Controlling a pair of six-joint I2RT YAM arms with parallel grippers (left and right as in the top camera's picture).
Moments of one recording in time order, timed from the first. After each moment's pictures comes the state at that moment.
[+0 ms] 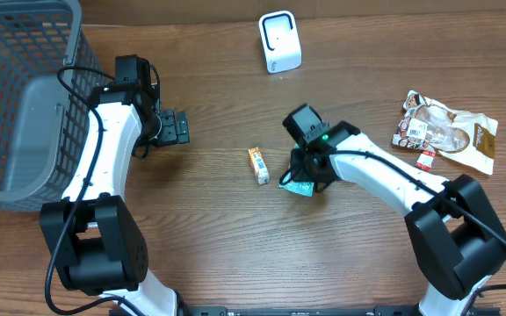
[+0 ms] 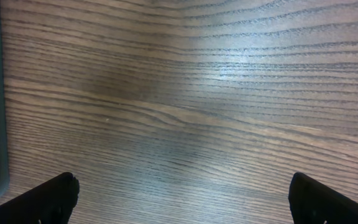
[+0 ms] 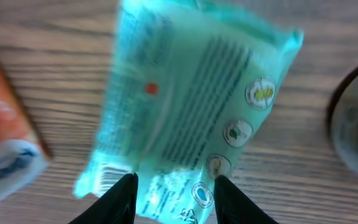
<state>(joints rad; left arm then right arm) 0.09 1.81 1.45 -0.99 -0.06 -0.10 0.62 1.90 1.25 -0.73 0.00 0.64</state>
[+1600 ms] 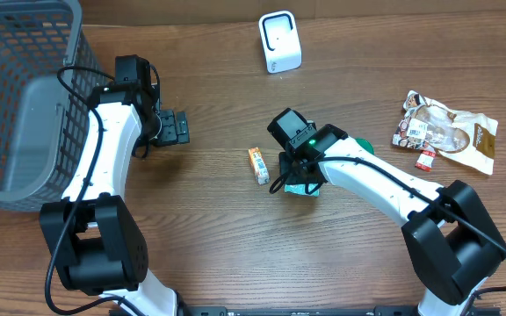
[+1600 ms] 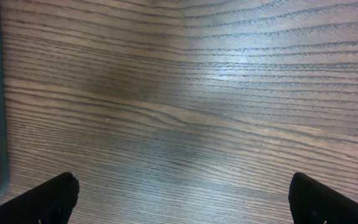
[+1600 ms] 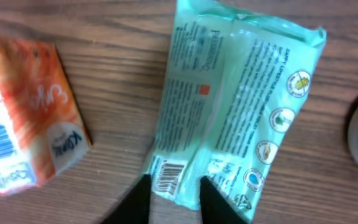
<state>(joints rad) 0.09 1.81 1.45 -0.99 -0.06 -0.10 0.69 1.89 1.33 -0.78 0.05 0.62</state>
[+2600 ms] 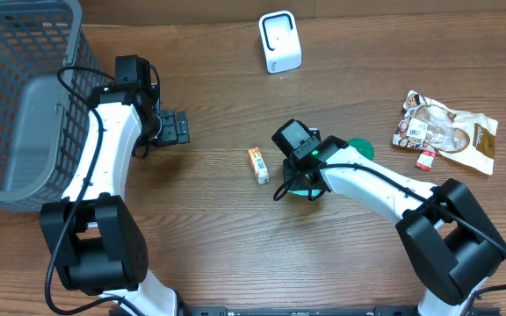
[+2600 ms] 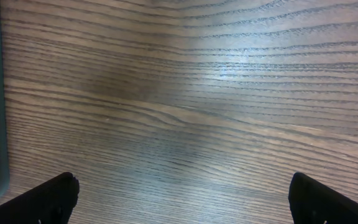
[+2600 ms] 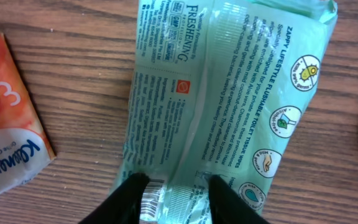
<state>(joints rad) 0.09 1.81 1.45 -0.99 -0.06 -0.10 0.69 1.89 1.21 -0.66 0.08 0.62</state>
